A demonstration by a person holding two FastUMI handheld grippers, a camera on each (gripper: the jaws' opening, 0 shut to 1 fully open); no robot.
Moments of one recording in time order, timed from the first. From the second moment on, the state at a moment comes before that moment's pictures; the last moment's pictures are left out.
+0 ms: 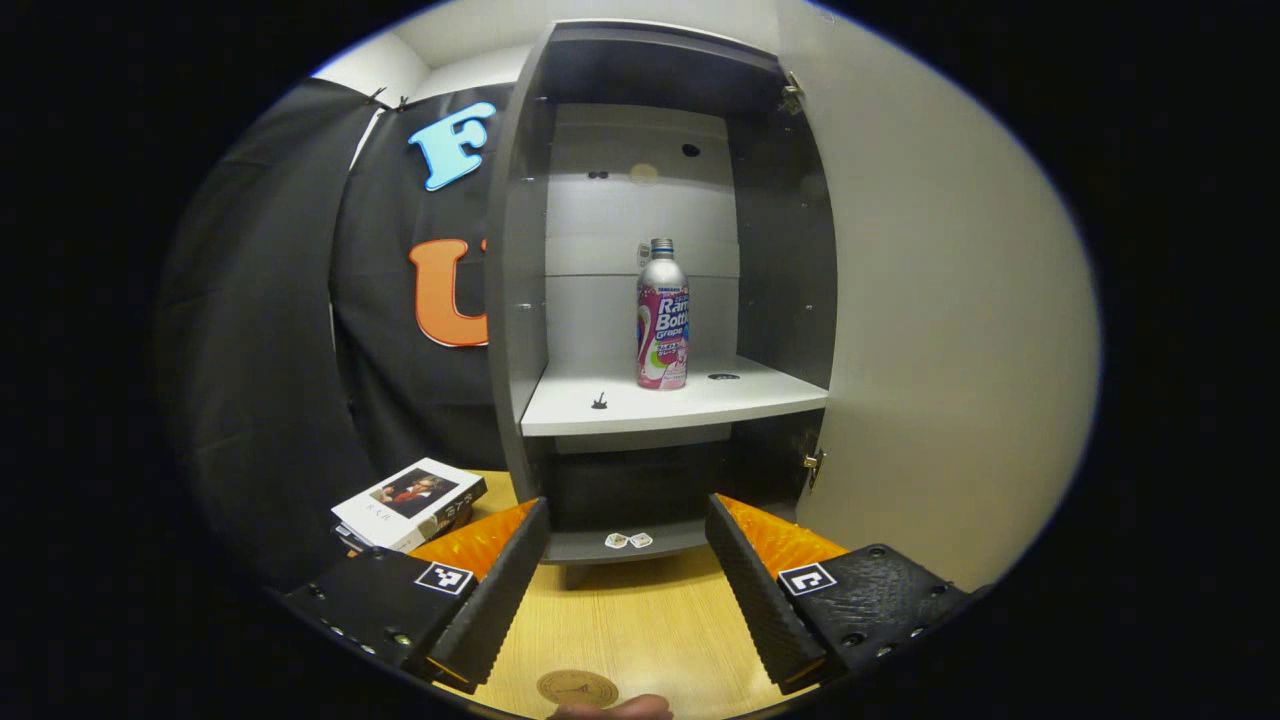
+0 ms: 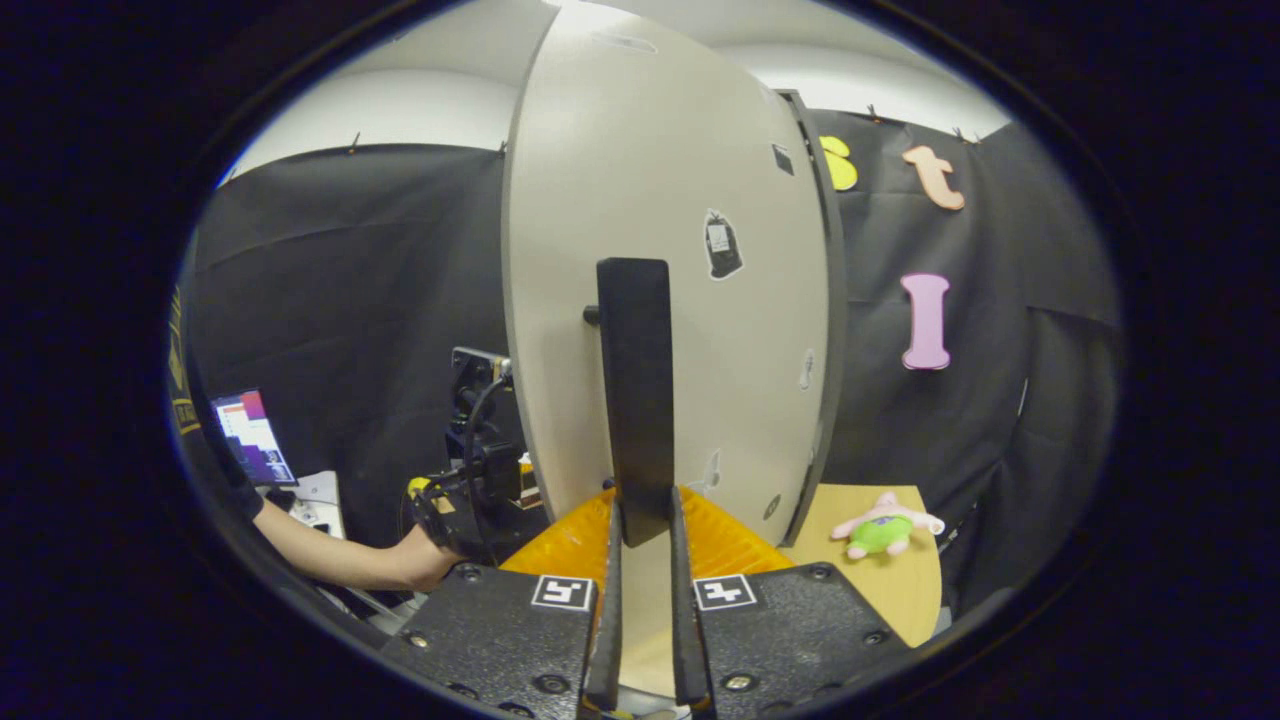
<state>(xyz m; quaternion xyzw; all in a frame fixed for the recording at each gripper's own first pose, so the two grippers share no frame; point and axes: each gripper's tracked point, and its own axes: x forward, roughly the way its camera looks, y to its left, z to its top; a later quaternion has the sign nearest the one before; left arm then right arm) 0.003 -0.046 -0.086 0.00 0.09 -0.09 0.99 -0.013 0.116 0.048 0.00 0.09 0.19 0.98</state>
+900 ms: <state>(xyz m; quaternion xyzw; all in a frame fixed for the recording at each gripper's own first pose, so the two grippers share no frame) 0.103 -0.099 -0.025 0.02 0.01 -0.15 0.99 -0.035 0.082 0.057 0.01 0.03 0.02 1.00</state>
